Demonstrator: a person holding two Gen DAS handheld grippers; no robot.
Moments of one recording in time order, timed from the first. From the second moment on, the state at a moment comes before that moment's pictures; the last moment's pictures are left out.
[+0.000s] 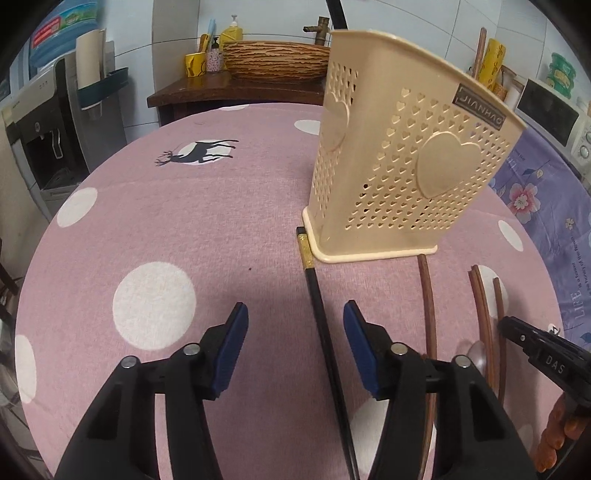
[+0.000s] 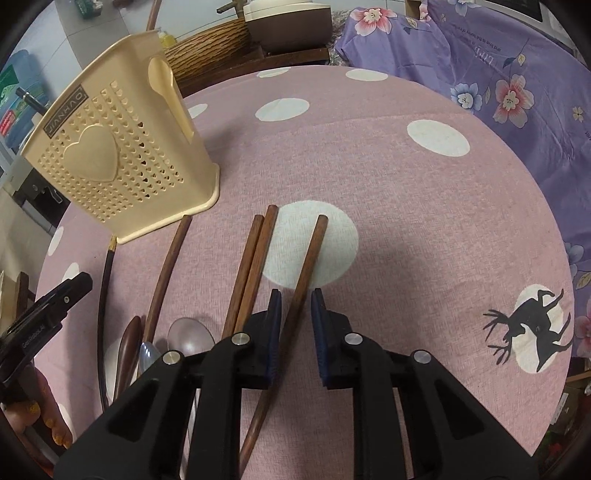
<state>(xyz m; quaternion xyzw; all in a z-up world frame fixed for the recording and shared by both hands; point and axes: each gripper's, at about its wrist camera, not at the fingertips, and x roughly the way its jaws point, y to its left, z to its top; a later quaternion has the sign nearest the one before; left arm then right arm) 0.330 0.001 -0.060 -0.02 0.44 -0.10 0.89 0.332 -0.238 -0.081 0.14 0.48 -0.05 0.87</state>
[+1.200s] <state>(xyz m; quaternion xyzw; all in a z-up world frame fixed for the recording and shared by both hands) 0.364 -0.011 -0.072 0.02 0.44 -0.06 0.90 0.349 -0.228 -0.085 0.13 0.46 -0.07 0.87</state>
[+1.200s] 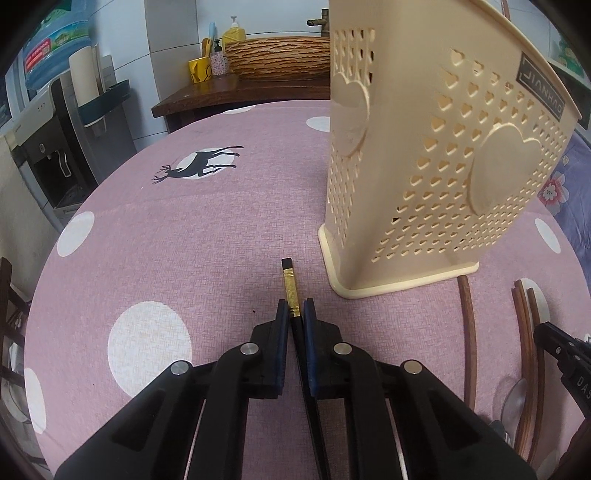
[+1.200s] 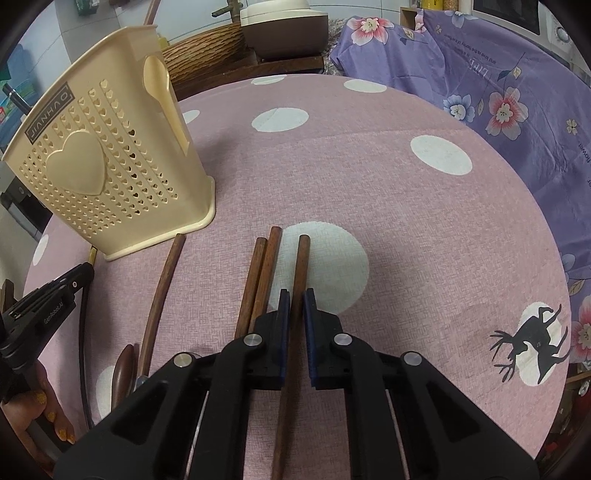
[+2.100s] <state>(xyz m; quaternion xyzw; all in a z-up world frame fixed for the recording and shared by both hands) 0.247 0.052 0.055 -0.08 0.27 -0.12 0.95 0.250 -0.264 0.035 0.17 0.27 0.08 0.95</state>
